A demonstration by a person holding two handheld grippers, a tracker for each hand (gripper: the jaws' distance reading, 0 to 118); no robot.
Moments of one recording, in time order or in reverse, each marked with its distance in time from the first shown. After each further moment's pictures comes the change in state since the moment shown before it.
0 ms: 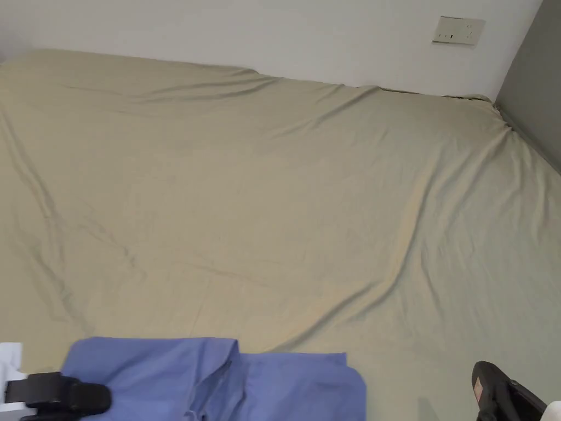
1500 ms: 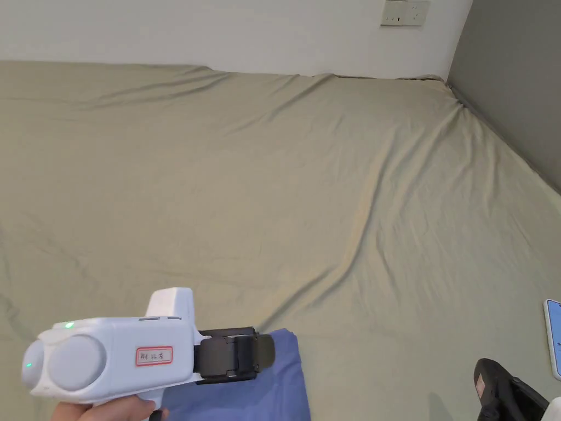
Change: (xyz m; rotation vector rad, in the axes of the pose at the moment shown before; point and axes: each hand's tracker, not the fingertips) left arm 0.226 -0.093 -0.150 0.116 0.089 -0.616; right arm 0.053 -0.023 0.018 -0.010 -0.085 -0.096
